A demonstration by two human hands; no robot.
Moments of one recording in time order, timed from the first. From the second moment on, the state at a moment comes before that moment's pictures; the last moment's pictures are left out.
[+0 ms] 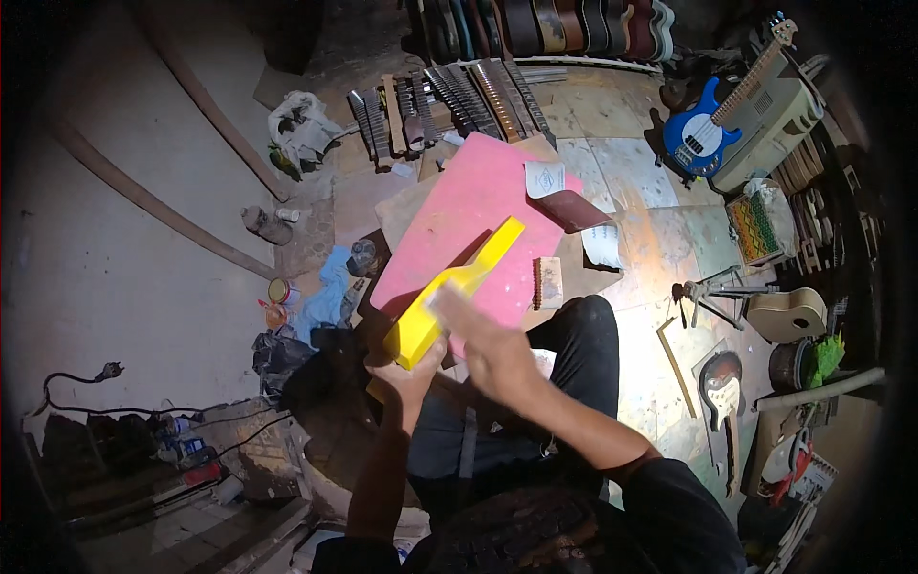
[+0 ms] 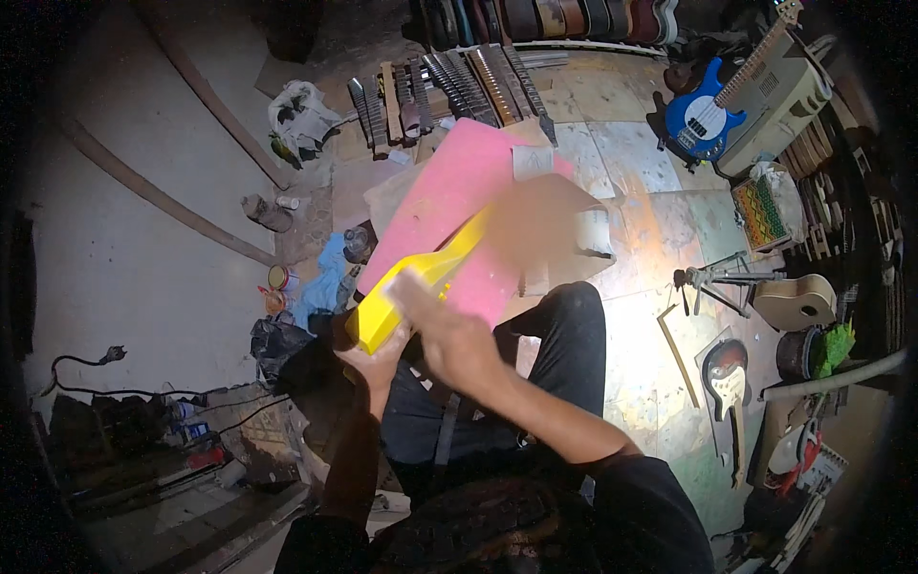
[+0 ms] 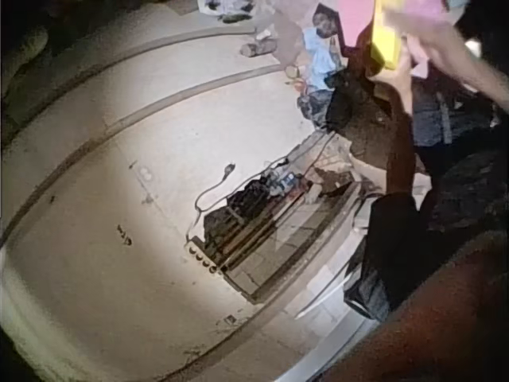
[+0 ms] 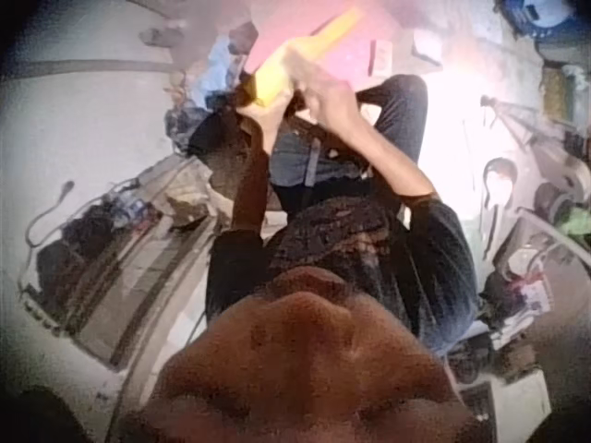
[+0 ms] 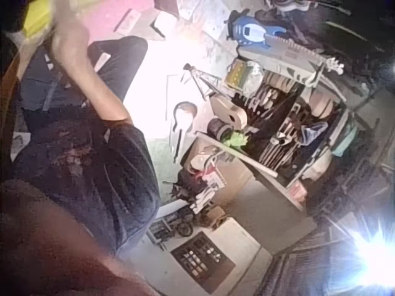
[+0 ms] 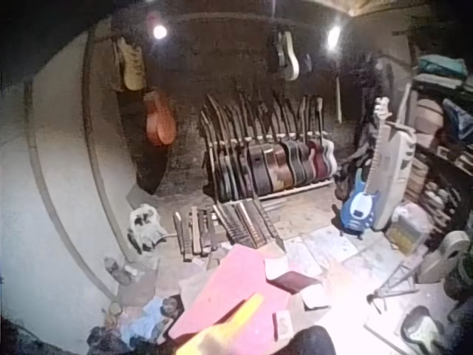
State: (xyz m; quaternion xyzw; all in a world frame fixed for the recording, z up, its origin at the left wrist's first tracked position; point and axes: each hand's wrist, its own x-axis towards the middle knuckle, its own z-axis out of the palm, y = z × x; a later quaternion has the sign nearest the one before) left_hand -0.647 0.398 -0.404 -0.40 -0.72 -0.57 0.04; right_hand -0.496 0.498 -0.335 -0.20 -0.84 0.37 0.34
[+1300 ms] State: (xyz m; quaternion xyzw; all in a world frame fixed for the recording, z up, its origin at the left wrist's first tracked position) left_hand -0.641 0.394 -0.309 -0.47 -0.81 -0.35 0.03; right_hand -0.509 0.526 -0.413 -0.32 -0.74 0.51 0.29
